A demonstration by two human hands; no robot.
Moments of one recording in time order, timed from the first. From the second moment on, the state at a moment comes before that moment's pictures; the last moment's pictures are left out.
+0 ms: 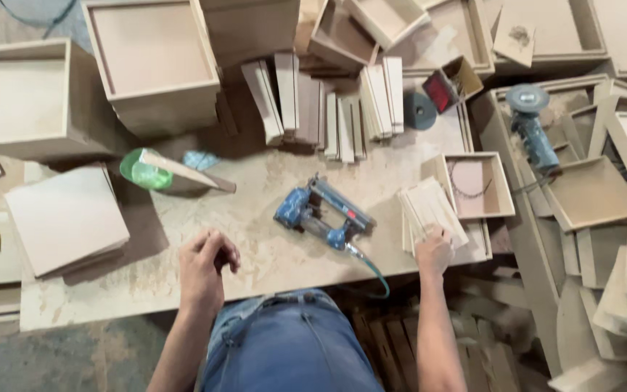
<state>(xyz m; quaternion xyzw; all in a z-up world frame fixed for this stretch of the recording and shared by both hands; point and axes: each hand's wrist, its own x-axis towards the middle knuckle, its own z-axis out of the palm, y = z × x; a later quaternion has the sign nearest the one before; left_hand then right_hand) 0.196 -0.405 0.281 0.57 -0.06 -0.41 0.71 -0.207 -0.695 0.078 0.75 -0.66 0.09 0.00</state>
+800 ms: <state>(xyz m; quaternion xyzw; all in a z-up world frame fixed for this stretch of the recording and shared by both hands) 0.228 -0.379 0.284 0.53 -0.04 -0.39 0.75 -0.121 -0.676 0.087 0.53 -0.54 0.39 -0.53</state>
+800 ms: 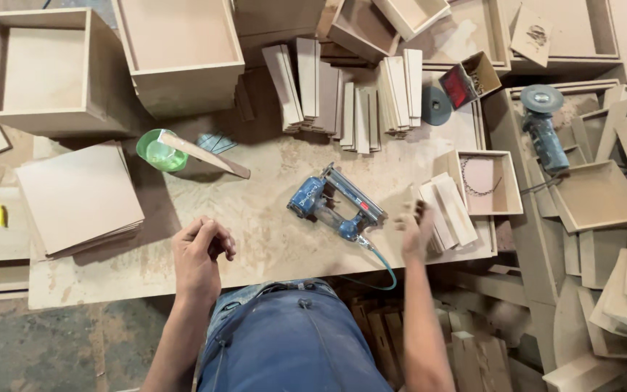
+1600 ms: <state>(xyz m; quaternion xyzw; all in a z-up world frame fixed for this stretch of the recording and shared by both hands) 0.292 -0.290 0.218 0.55 0.09 -0.21 0.81 0.266 -0.528 0.131 0.91 -0.13 0.30 -0.27</state>
